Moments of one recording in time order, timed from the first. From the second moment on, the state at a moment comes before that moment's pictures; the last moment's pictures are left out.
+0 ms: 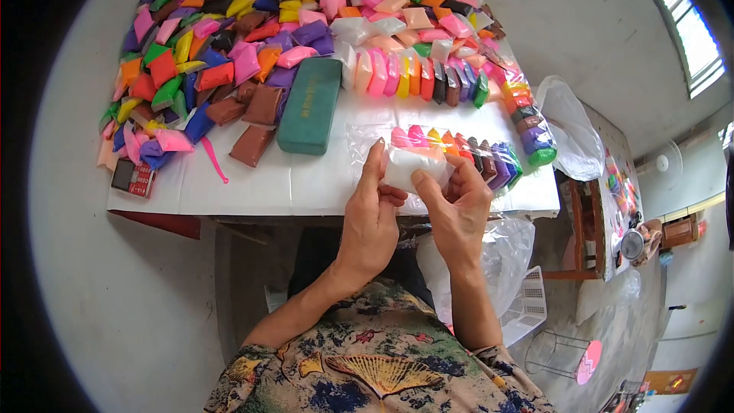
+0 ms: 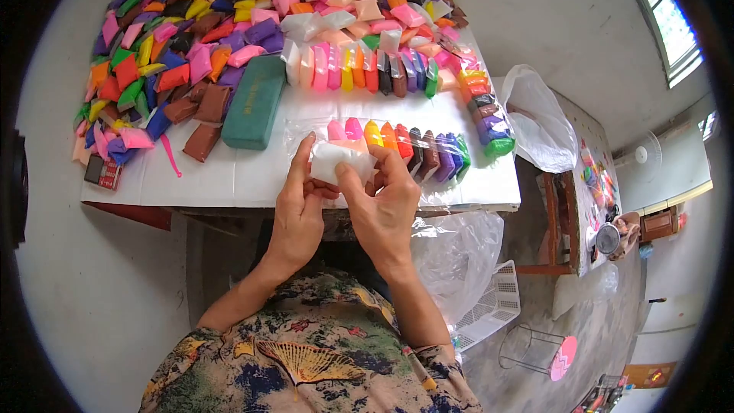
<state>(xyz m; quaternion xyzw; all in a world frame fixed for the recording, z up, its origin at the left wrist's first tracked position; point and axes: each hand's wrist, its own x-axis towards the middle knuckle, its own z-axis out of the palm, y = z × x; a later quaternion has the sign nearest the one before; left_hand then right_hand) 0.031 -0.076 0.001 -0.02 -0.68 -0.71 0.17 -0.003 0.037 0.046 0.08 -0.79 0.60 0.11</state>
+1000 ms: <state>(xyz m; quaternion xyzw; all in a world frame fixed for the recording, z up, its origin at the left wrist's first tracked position) 0.076 -0.077 0.003 -0.07 -0.76 -0.62 0.19 0.002 0.003 0.011 0.17 -0.87 0.24 0.39</state>
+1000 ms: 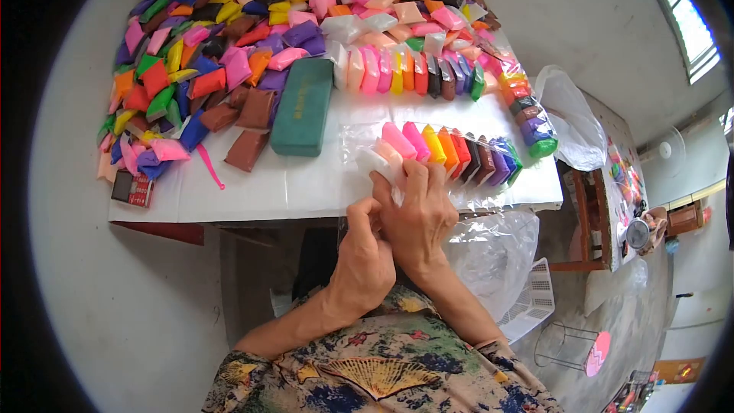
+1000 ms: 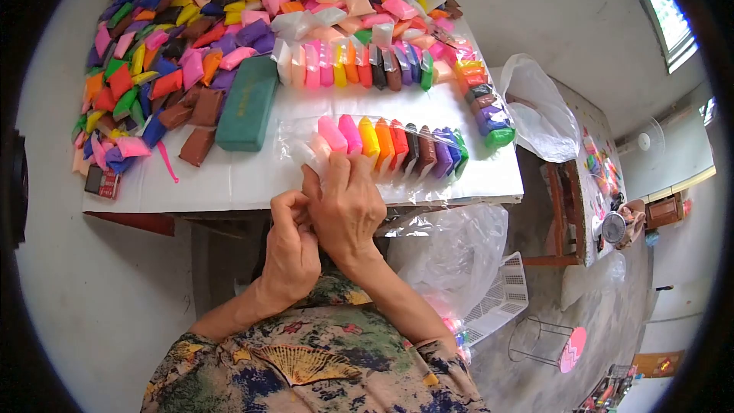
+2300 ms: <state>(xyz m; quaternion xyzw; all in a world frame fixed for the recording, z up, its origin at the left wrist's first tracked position) 0.090 -0.121 0.015 0.05 -0.88 -0.46 0.07 -0.004 -0.019 0.013 0.10 -0.93 0.20 0.29</state>
